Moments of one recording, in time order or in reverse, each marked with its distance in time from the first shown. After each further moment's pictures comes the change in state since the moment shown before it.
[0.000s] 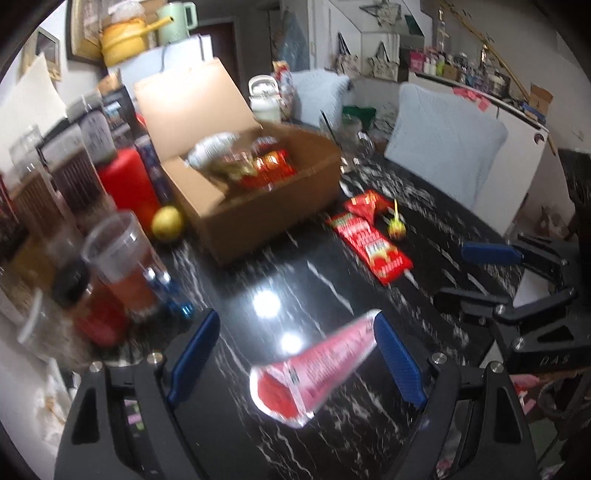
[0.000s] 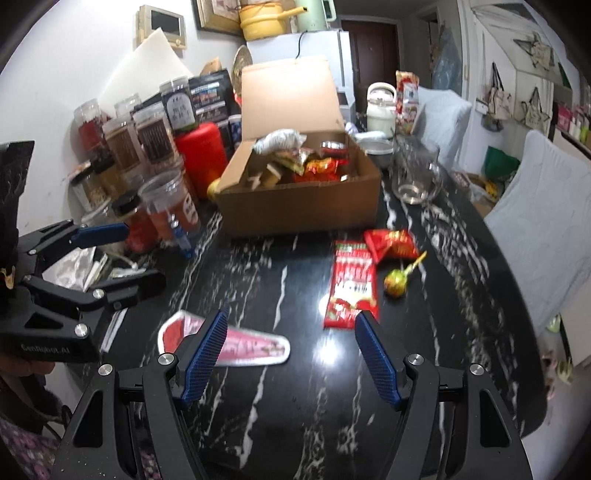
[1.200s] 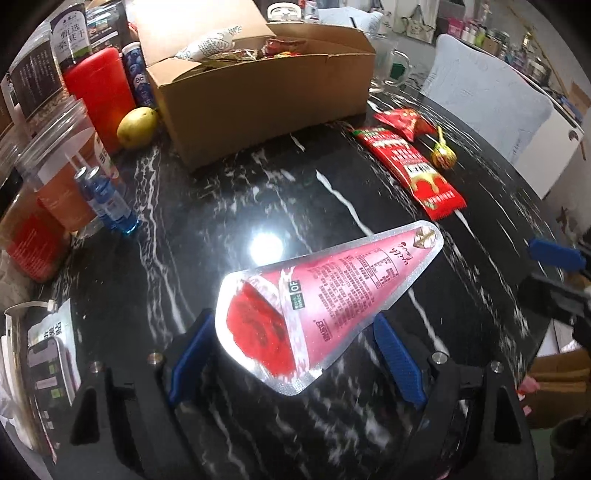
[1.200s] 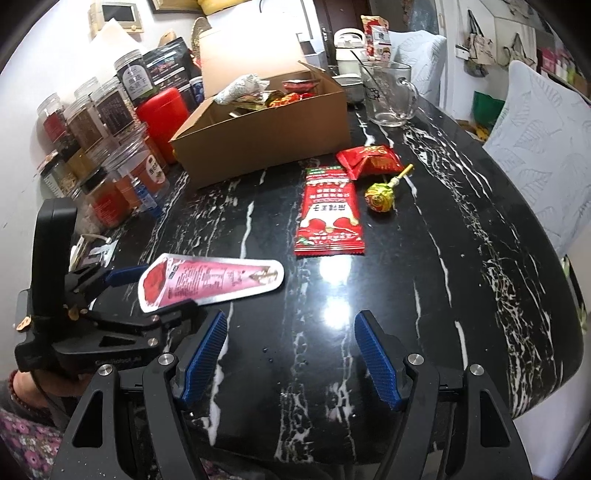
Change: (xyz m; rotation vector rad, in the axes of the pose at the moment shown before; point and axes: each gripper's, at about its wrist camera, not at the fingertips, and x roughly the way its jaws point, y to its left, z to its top) left arm 0.105 -0.008 -0.034 -0.132 0.190 0.042; right arm 0.034 -0.039 -0.040 0.139 0.114 0.002
